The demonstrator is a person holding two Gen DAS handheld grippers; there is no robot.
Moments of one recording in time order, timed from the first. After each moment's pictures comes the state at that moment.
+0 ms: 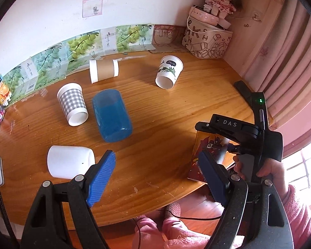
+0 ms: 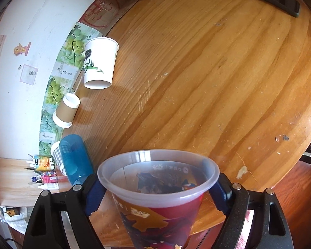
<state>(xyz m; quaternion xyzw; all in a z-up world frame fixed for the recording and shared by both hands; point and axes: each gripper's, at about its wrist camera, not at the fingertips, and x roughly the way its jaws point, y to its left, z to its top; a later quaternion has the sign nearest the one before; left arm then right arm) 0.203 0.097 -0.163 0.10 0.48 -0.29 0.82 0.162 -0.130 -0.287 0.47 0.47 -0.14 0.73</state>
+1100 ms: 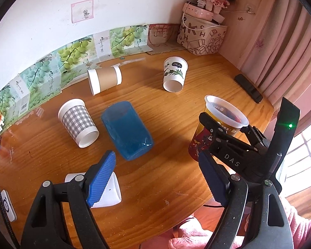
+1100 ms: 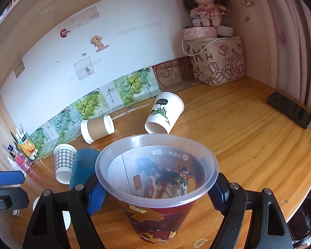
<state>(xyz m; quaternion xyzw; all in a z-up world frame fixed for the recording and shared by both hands) 0.252 0.122 -0.168 0.15 0.47 -0.34 0.80 0.179 -0.039 -0.236 0.22 0.28 -0.17 0.92</state>
